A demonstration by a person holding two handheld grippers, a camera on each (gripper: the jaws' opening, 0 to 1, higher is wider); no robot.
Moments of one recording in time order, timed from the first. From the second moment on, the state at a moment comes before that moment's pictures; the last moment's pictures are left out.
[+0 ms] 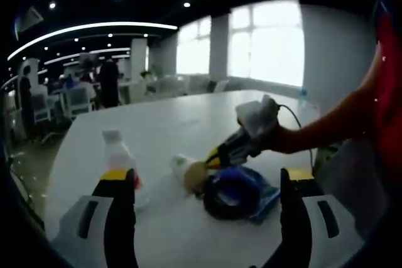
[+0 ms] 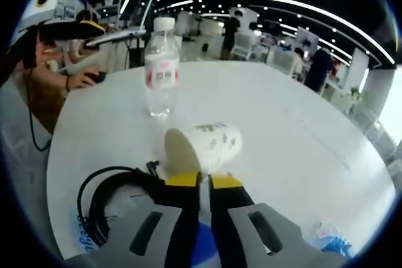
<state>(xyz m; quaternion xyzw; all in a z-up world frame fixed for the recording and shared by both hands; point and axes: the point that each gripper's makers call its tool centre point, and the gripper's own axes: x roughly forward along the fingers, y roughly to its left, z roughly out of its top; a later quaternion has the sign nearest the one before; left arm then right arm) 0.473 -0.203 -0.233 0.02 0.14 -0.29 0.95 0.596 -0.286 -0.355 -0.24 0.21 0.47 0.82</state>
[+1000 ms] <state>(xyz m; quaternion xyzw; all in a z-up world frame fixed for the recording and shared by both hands) 0.470 -0.210 -0.229 0.04 0.13 -0.30 0.95 0.623 -0.308 -0.309 -0.21 0.21 0.45 0.84</state>
